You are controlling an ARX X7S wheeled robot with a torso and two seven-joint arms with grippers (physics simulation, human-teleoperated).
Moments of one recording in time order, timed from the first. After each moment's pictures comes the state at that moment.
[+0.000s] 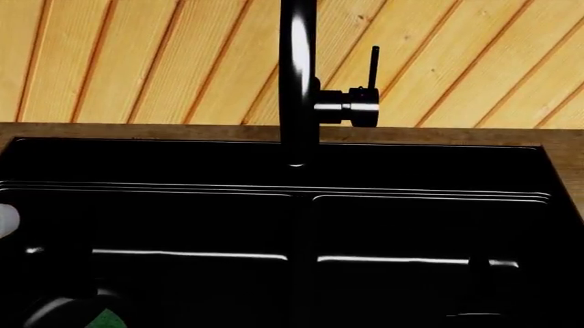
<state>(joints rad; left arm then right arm) -0.44 -0.69 0.18 0.52 -1.02 -0.75 -0.46 0.06 0.98 -0.03 -0.53 1.08 0.32 0.44</state>
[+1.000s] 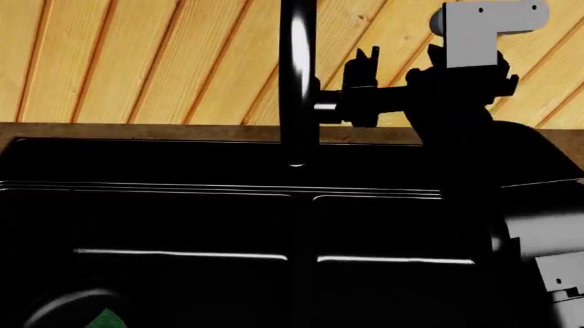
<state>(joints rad) -0.39 -0.71 0.14 0.53 -0.99 -0.66 -0.42 1.21 0.39 -0.54 0.60 0.77 0.43 -0.01</state>
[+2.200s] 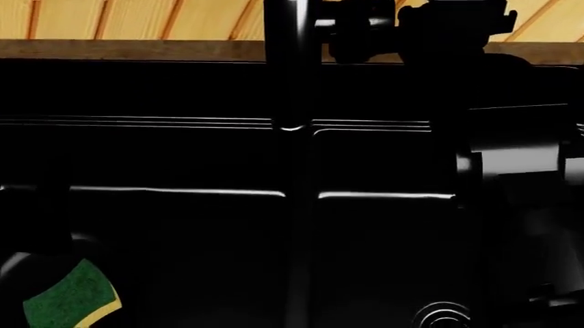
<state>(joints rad) -0.53 -0.72 0.17 0.53 -1.00 -0.71 -0.45 1.45 0.24 -0.60 0.99 0.66 0.32 -0.11</state>
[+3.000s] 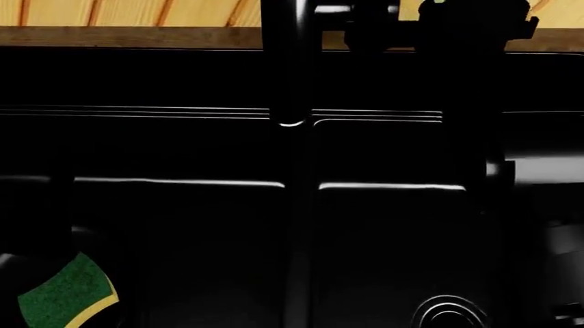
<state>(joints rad) -0.52 -0.72 0.17 0.53 -1.02 -0.71 -0.45 1.41 0.30 -0.54 0.85 0.74 0.38 -0.02</state>
